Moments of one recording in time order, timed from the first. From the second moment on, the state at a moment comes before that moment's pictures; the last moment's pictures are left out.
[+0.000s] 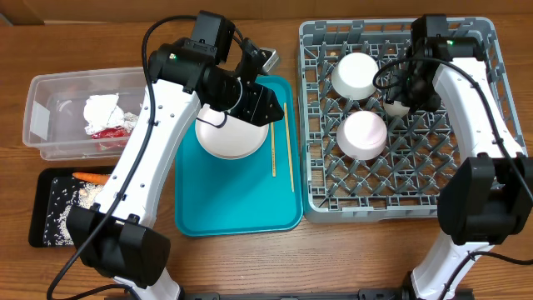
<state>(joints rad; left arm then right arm) -0.32 1.82 1.84 -1.22 0.63 0.08 -0.01 1.98 1.77 -1.15 0.06 0.23</state>
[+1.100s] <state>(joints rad) -0.32 1.82 1.84 -1.22 0.53 0.02 -0.01 1.99 2.03 -1.31 -0.05 0.21</state>
